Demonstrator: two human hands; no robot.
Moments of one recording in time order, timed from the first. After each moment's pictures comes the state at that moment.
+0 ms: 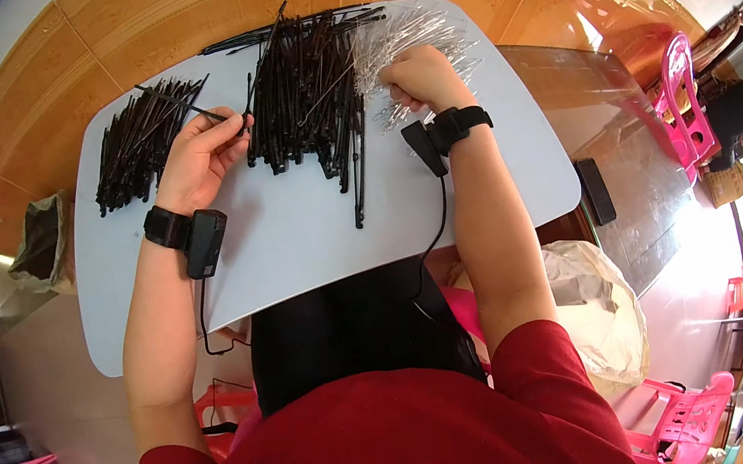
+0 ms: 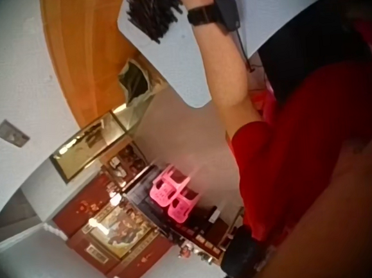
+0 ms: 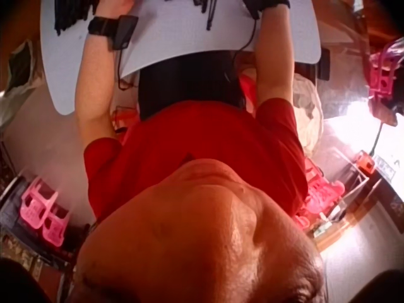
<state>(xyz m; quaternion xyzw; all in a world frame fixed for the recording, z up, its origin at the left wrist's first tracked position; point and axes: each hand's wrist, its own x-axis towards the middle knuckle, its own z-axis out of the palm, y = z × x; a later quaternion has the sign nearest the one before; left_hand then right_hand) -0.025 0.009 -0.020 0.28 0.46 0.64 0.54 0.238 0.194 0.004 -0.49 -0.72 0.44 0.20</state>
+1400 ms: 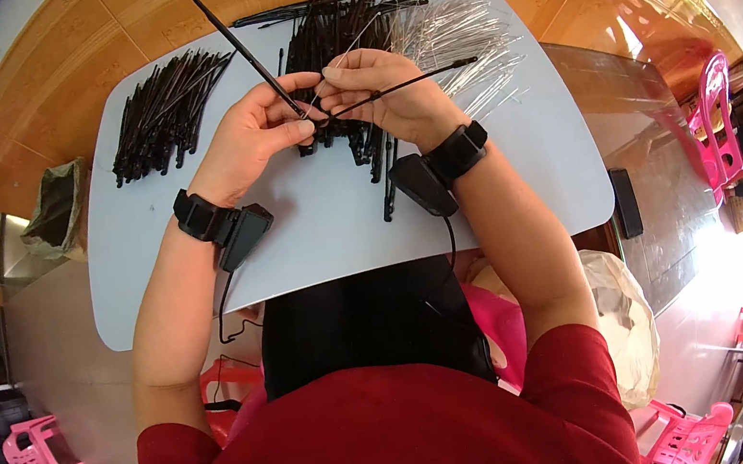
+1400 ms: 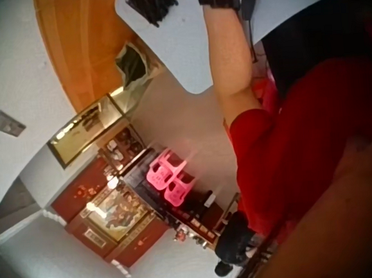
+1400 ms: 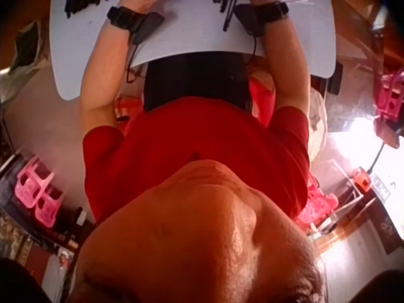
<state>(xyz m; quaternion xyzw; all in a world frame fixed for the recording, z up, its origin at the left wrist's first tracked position) 0.012 0.001 -0.003 0.50 0.49 0.53 0.48 0.184 0.144 -0.010 -0.16 -0.53 0.81 0.20</state>
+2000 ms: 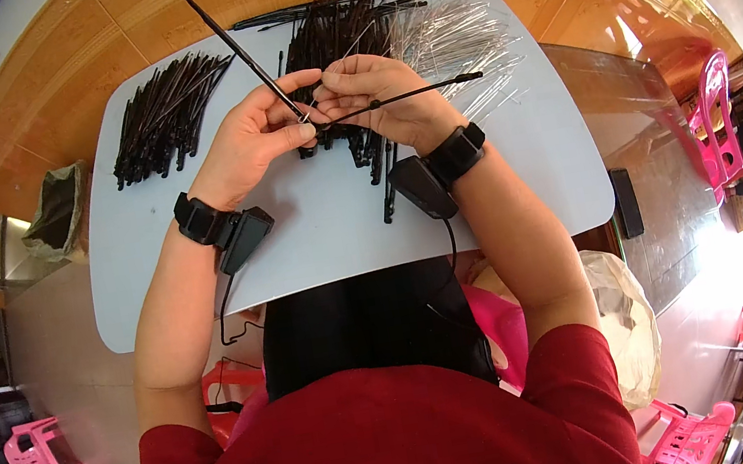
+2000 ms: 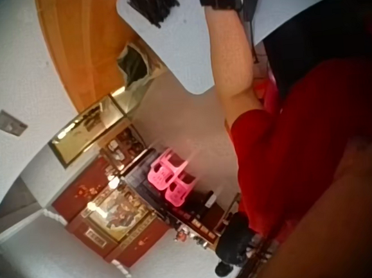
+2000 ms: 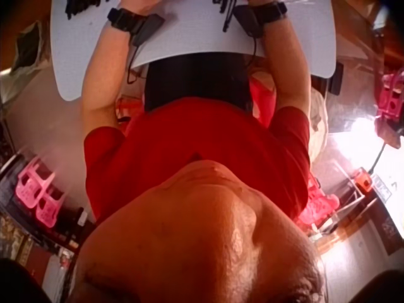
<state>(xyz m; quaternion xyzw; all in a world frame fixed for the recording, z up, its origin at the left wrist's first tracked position) 0.013 0.000 -0.004 0.52 0.46 0.54 0.48 0.182 0.142 -0.012 -0.16 -0.51 0.82 0.19</state>
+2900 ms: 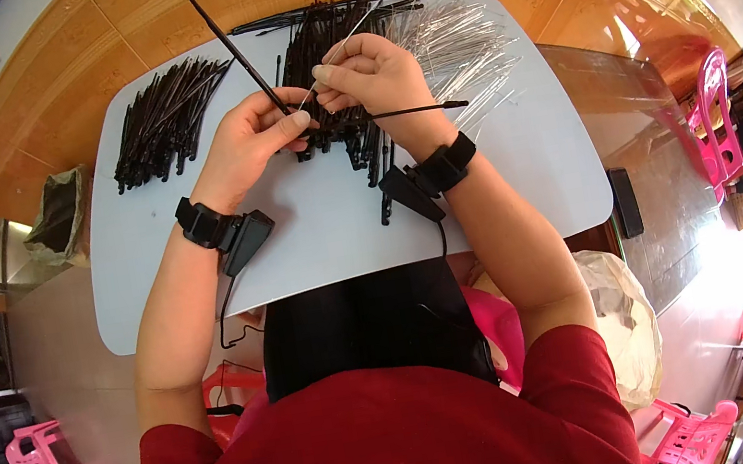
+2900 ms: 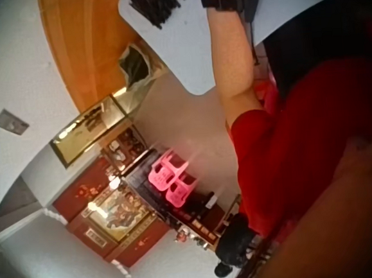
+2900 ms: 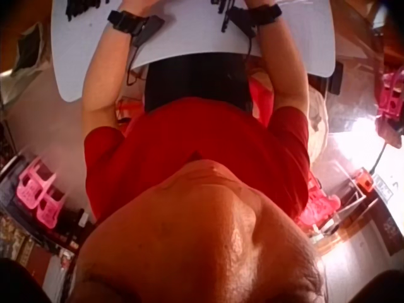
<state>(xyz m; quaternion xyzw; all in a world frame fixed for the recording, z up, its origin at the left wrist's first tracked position) 0.013 0.005 -0.010 0.48 0.53 0.55 0.43 0.176 0.125 -0.001 -0.18 -0.63 0.66 0.37</state>
